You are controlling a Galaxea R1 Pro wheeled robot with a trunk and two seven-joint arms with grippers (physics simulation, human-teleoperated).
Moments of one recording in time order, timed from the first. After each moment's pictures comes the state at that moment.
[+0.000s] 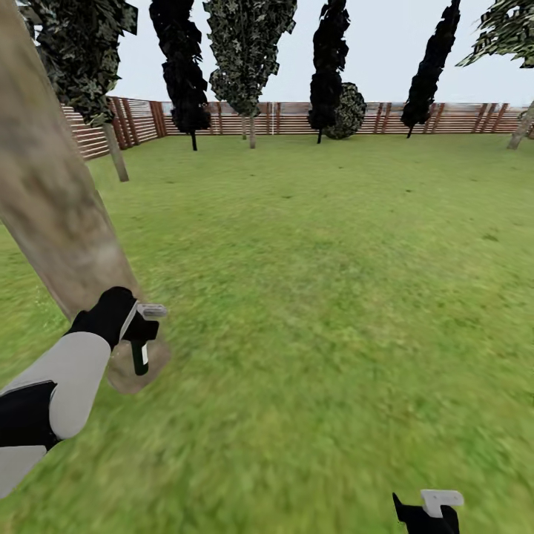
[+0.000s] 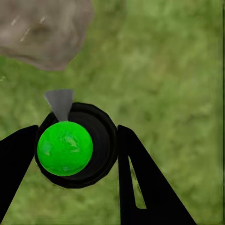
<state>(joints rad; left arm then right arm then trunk) -1.20 0.14 0.22 -0.44 -0.47 1.02 -0.26 -0.40 -0.16 -0.52 -0.16 0.42 -0.44 0.09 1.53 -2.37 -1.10</state>
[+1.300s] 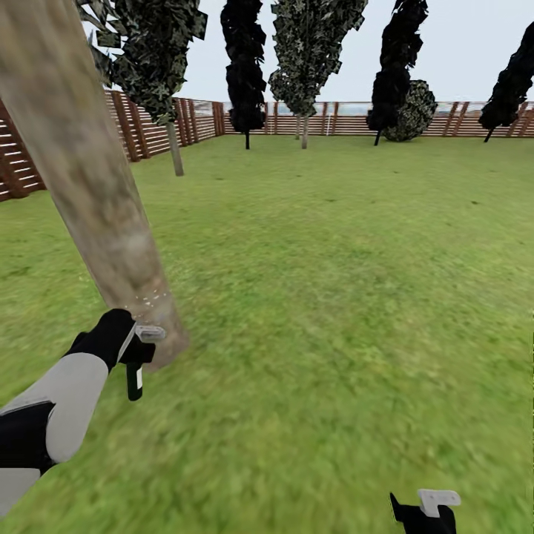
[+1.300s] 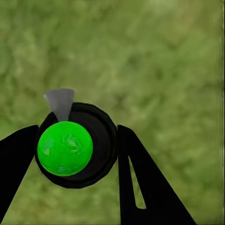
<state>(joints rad) -1.11 0.15 0.22 -0.42 -0.47 1.01 -0.25 -0.40 -0.15 -0.52 -0.16 0.42 -0.44 0.09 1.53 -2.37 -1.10</state>
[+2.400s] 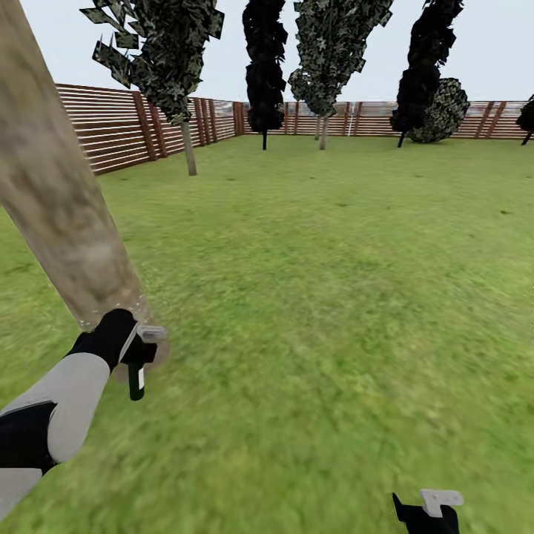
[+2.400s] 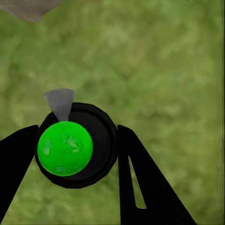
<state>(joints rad) -1.11 0.14 0.22 -0.42 -0.47 1.01 -0.25 -0.40 -0.16 -0.52 -0.16 0.42 -0.43 0.09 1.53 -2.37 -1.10</state>
